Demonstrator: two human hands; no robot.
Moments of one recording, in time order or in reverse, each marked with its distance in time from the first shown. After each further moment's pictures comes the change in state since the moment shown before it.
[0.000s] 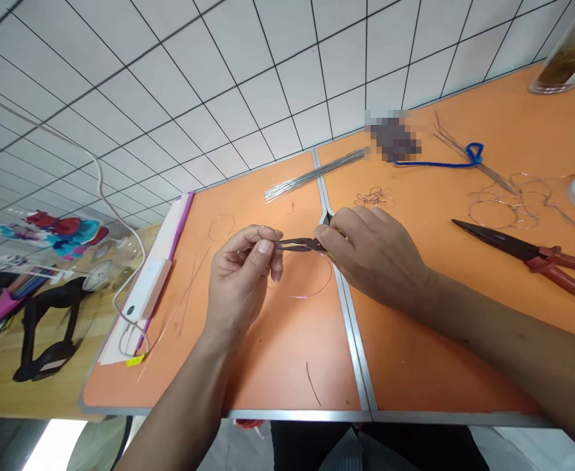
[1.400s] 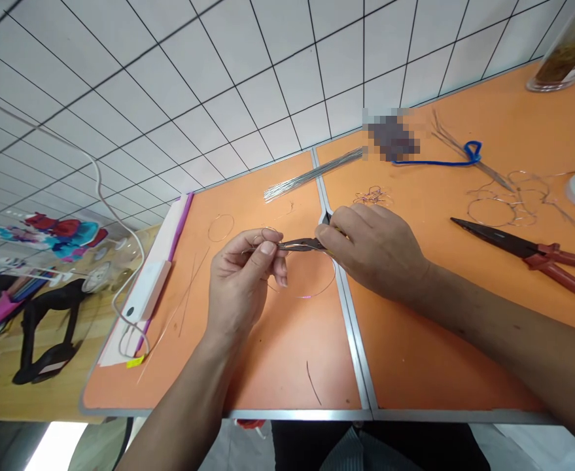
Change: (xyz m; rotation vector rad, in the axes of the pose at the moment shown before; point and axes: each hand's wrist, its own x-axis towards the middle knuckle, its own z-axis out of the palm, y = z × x) left_hand -0.003 0.006 0.008 -0.044 0.074 -0.126; right_hand -0.001 0.003 0.004 -0.024 -0.008 0.013
